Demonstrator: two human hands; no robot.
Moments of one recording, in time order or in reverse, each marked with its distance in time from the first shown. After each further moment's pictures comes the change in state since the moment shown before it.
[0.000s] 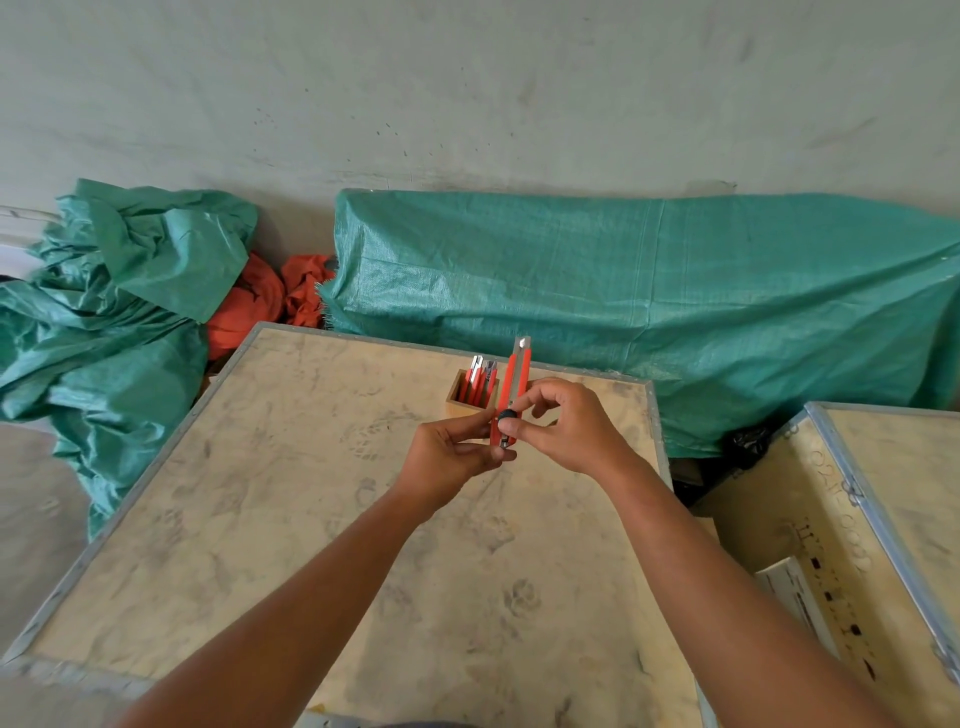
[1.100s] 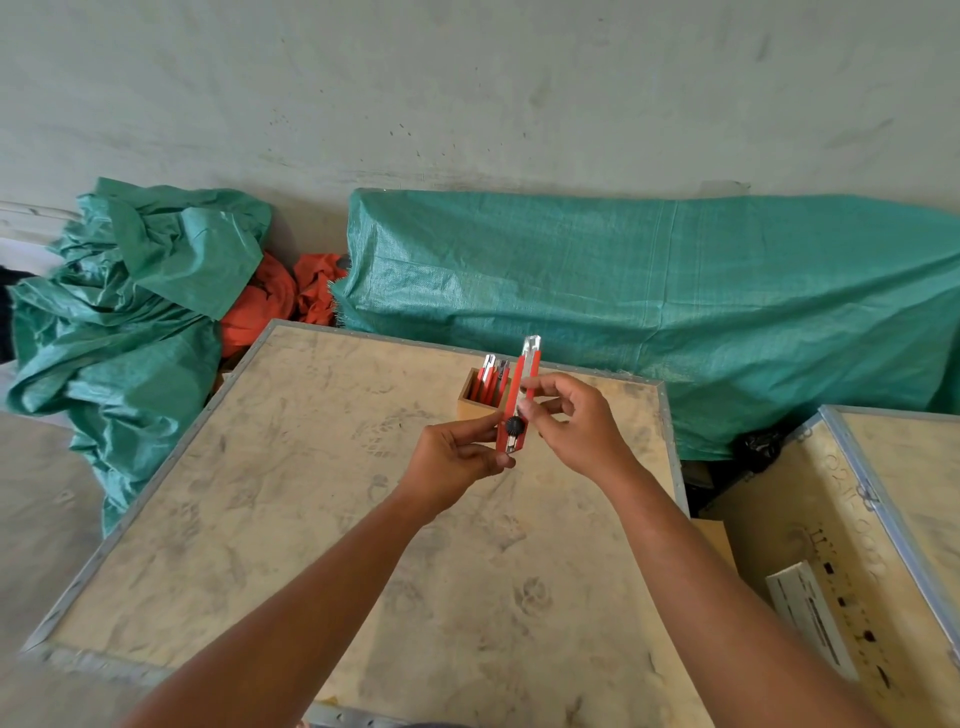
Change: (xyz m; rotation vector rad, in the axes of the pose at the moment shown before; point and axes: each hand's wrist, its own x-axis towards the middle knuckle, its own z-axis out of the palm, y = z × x) left_hand -0.006 -0.006 -0.013 0.019 0.002 0.008; right_hand -0.002 0.000 0.017 0.182 0.110 0.009
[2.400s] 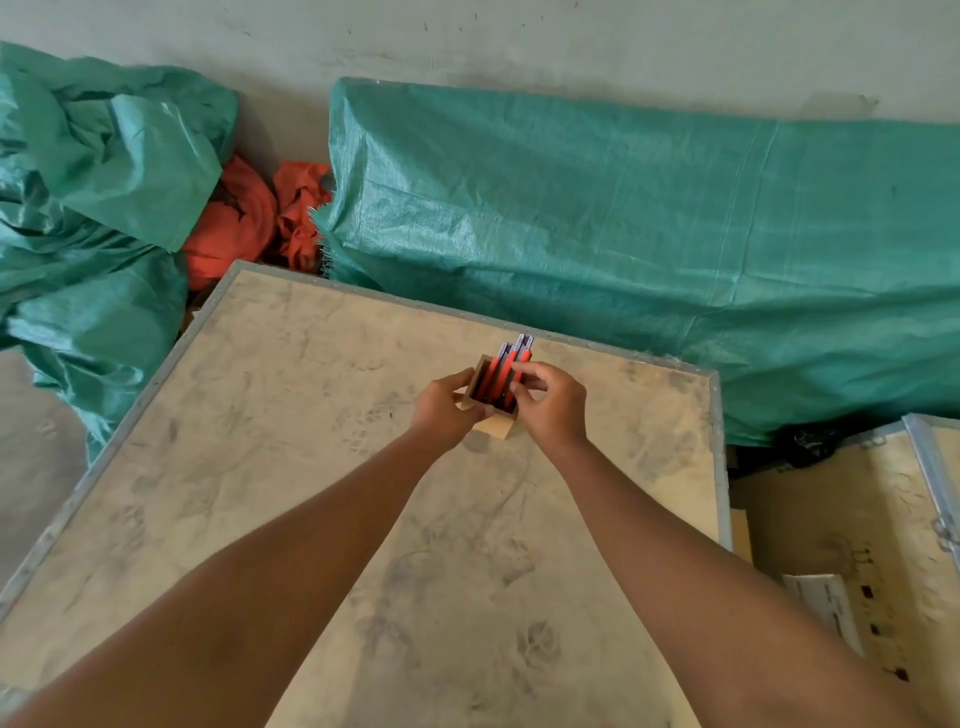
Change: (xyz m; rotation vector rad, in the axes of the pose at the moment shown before) left_hand 0.184 -0.086 -0.049 0.500 0.167 -0.257; right_hand 0.134 0.119 0.095 -0.215 0.132 0.161
